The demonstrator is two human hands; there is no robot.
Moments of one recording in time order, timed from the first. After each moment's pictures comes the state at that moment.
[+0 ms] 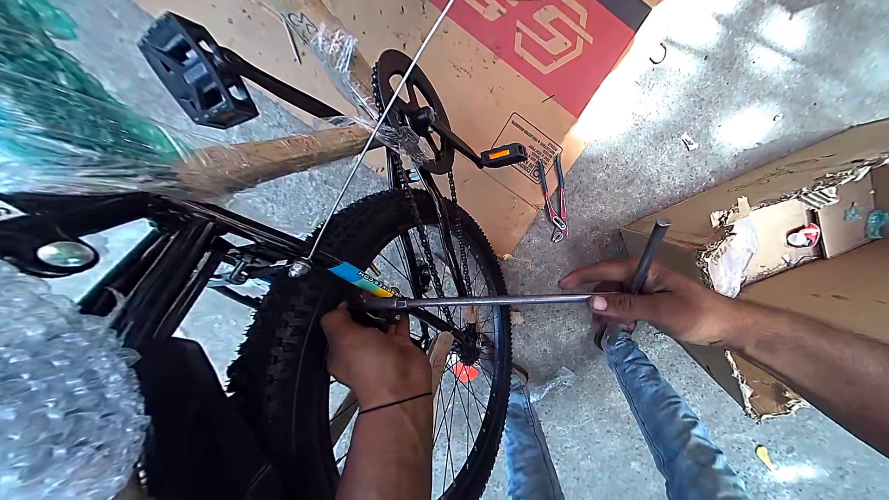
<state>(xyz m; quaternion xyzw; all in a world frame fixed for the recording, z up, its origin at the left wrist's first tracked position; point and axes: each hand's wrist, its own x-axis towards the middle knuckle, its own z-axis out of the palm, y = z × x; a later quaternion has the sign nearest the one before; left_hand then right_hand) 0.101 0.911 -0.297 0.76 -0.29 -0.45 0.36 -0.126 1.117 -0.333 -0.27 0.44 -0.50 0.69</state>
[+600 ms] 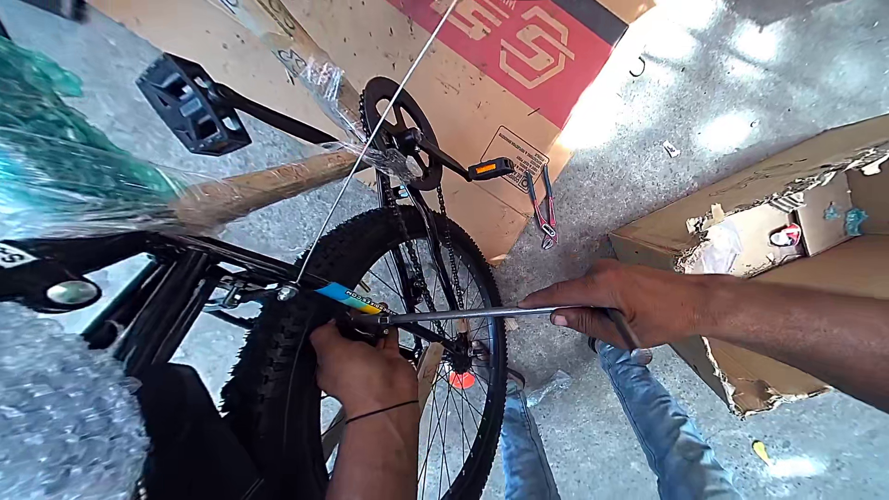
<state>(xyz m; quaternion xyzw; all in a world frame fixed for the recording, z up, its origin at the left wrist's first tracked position) 0.097 0.907 -0.298 0.78 -0.29 -0.43 0.35 -0.151 1.081 -0.306 -0.59 0.48 -0.36 0.54</state>
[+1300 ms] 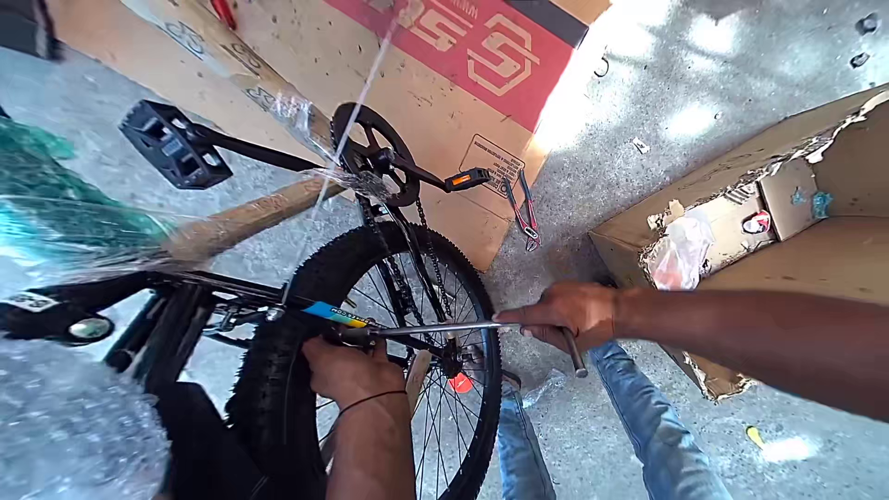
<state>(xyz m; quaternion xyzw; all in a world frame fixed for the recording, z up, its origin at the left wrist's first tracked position) 0.086 0.905 -0.299 0.80 -0.30 -0.39 0.34 -0.130 1.103 -0.340 -0.62 0.49 -0.36 0.50</state>
